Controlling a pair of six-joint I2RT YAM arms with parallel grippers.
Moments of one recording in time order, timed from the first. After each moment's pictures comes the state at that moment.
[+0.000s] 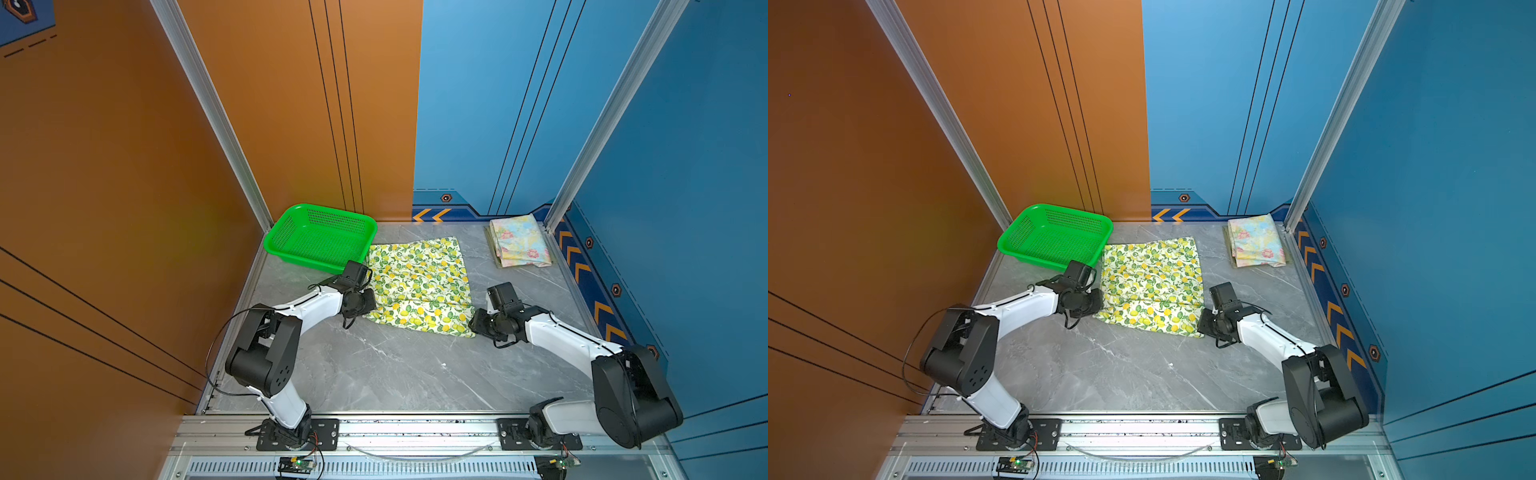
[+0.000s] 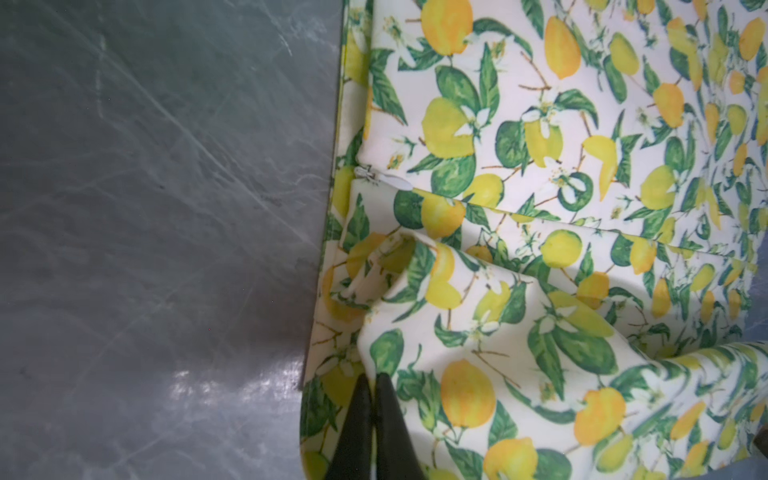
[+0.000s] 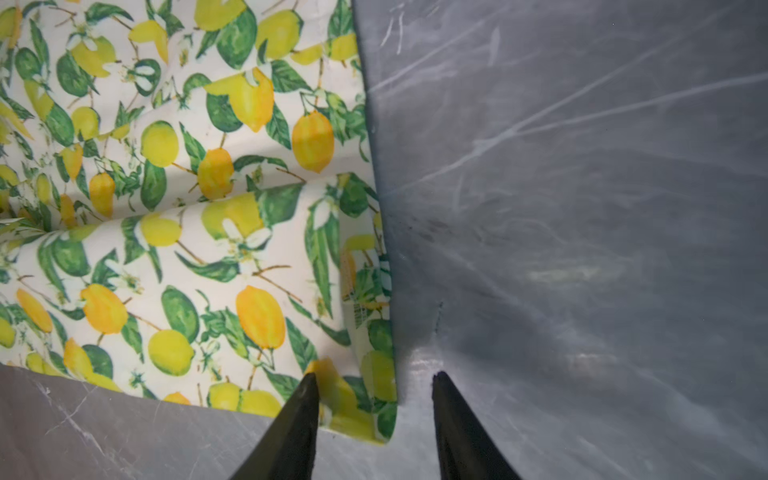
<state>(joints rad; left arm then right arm) -0.38 1.66 0.99 -0.41 0.11 -0.60 0.31 1.39 0.68 -0.39 -0.15 0.63</state>
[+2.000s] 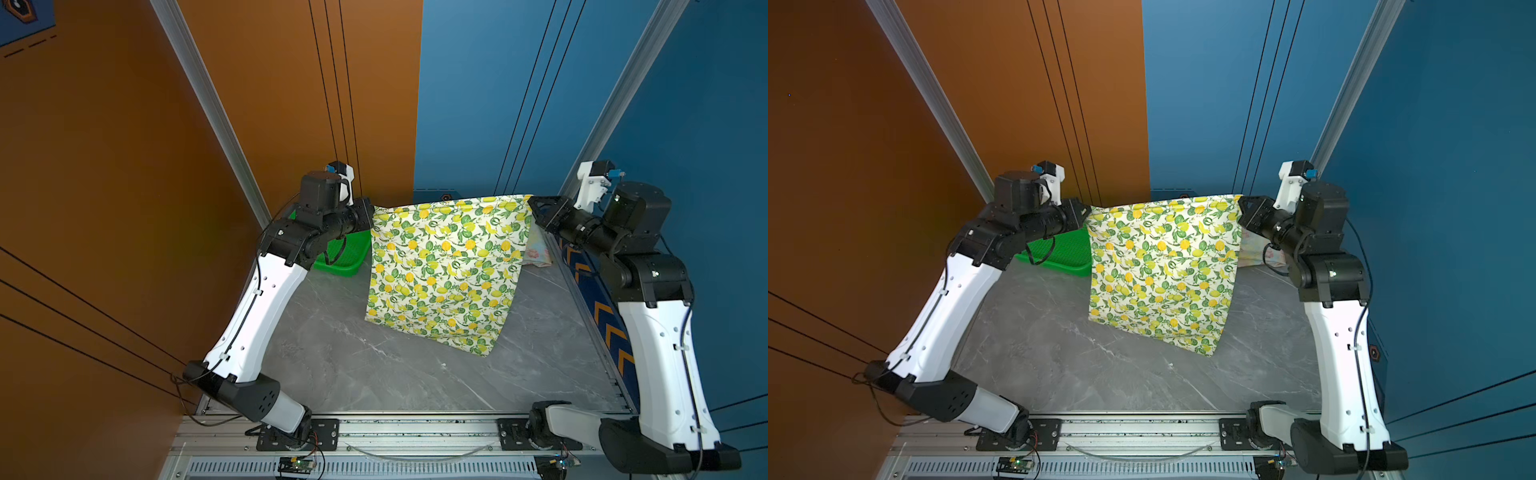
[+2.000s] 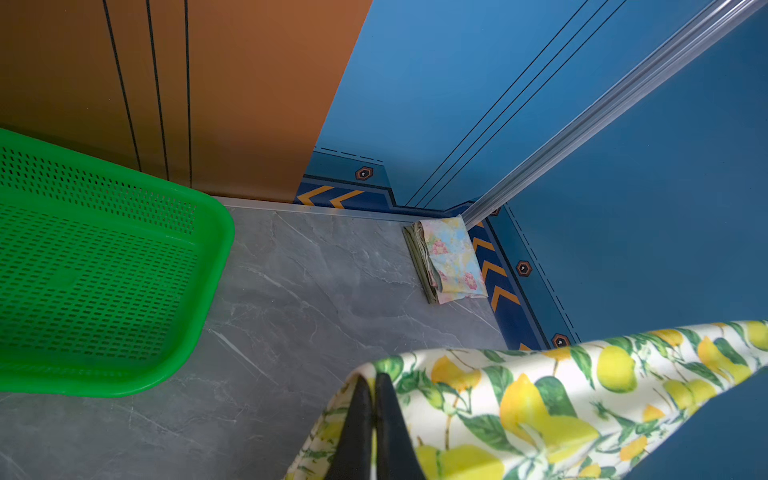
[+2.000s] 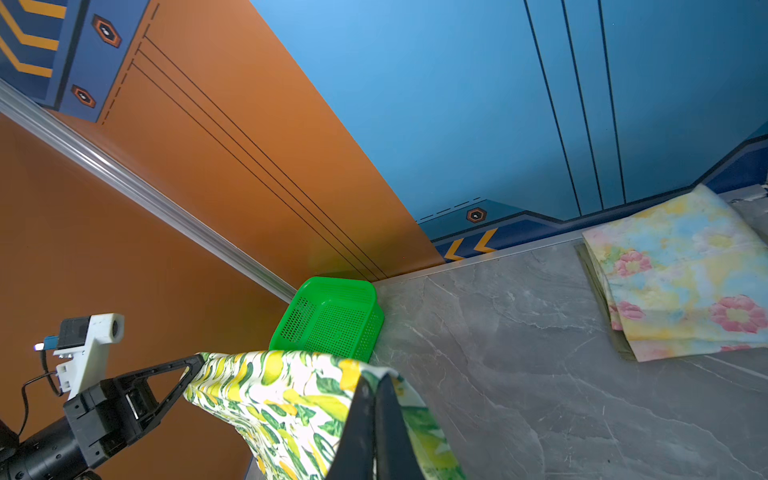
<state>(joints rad) -0.38 1.58 1.99 -0.84 0.13 -0.51 0.04 1.30 1.82 -0.76 -0.34 0.57</state>
